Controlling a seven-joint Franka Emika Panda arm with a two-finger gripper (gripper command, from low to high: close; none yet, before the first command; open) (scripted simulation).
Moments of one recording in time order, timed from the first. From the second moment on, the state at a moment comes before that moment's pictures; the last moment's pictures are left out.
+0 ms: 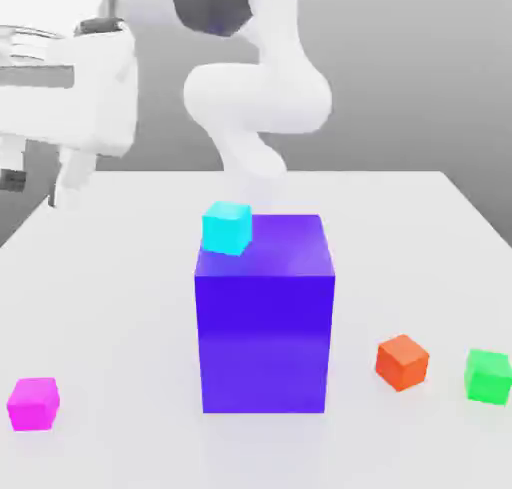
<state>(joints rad) -0.36 -0.16 -0.04 -2.39 -0.11 2.55 1.38</state>
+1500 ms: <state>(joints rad) -0.06 0.21 0.23 -2.43 -0.01 2.67 1.98</state>
